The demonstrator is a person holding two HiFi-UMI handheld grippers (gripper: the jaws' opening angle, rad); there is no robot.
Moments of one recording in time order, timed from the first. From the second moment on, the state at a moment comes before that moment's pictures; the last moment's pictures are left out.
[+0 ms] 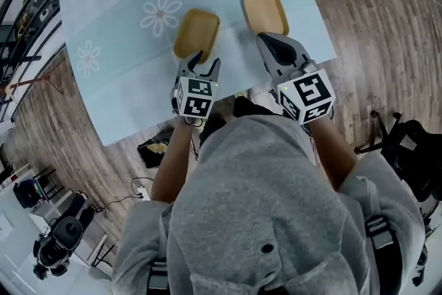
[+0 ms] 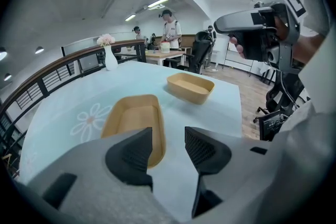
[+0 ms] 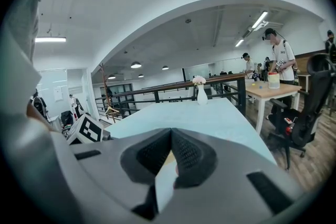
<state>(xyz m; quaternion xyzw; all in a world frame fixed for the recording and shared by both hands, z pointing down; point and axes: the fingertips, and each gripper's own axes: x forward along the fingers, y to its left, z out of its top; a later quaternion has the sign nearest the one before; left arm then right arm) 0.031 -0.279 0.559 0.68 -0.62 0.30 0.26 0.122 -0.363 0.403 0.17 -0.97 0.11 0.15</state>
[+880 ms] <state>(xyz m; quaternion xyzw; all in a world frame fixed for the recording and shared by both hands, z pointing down) 0.019 -0.276 0.599 0.63 -0.61 0.39 0.27 0.136 -0.366 0.407 0.18 -0.97 0.11 0.15</state>
